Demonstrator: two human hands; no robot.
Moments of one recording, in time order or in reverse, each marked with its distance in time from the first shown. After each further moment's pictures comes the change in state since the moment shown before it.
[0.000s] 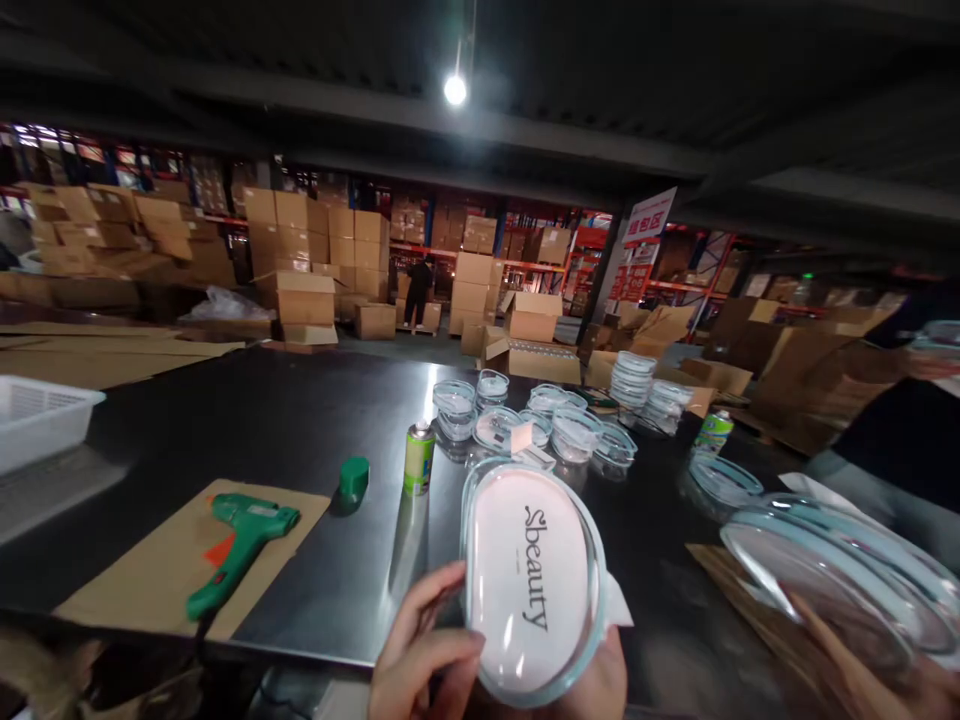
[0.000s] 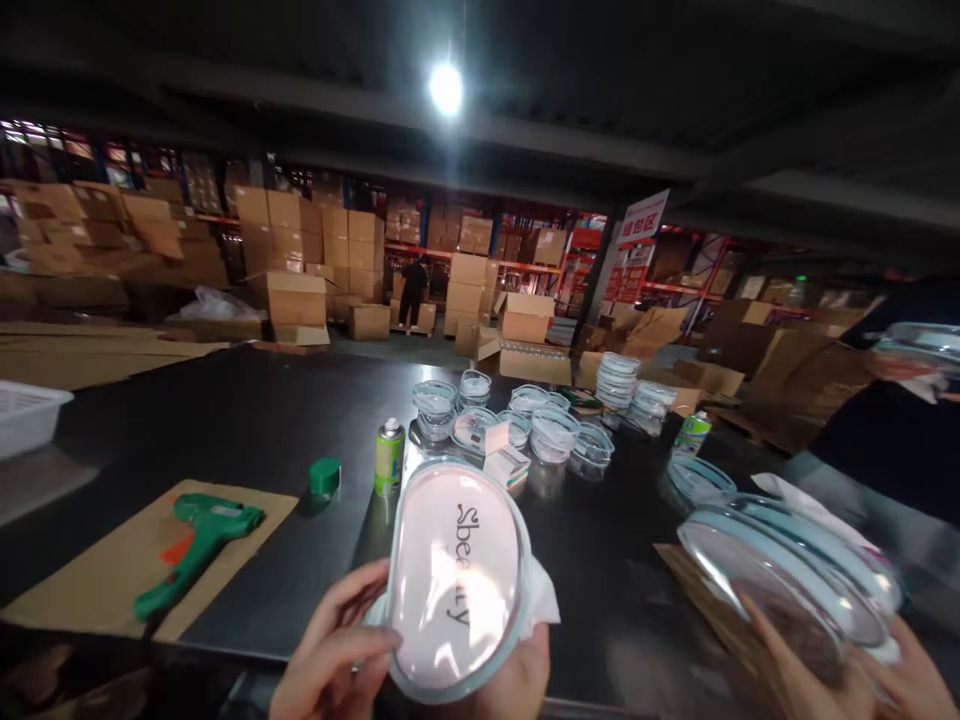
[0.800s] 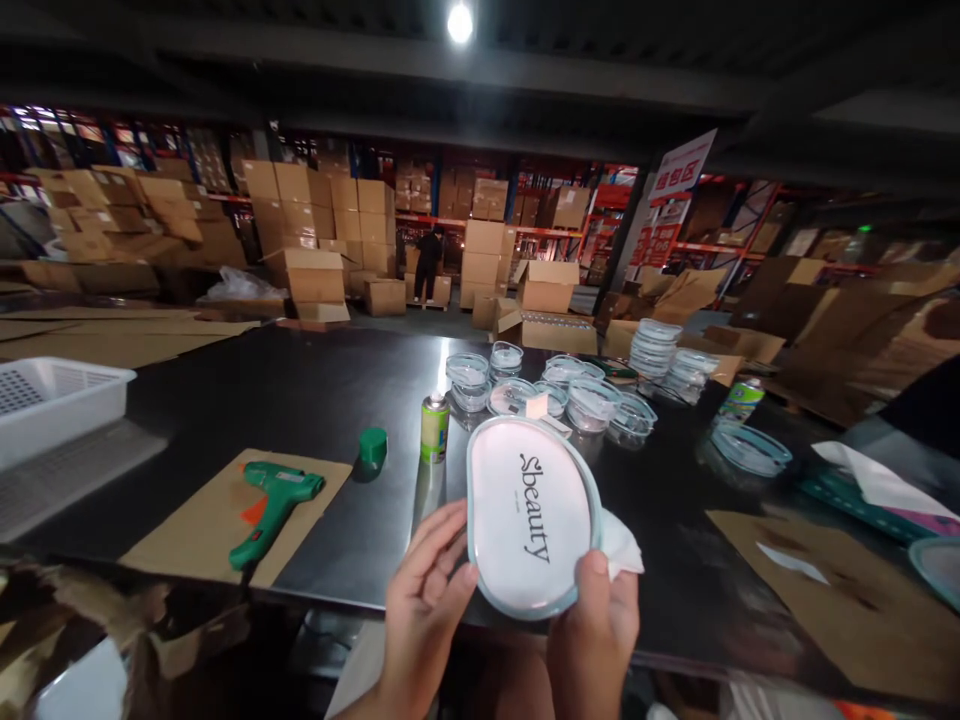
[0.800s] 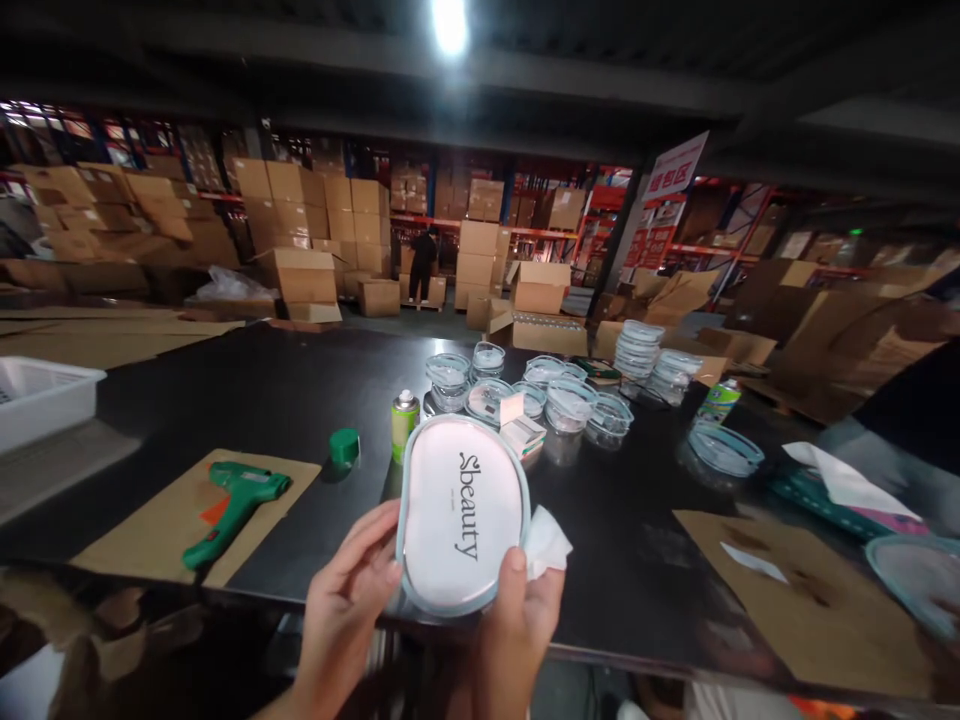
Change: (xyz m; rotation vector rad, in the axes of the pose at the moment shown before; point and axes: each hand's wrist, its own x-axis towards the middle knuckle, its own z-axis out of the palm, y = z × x) left_hand 0.028 -0.009 -0.019 -0.205 -0.057 -0.394; right_hand -0.017 -0.023 0.039 0.136 0.052 0.172
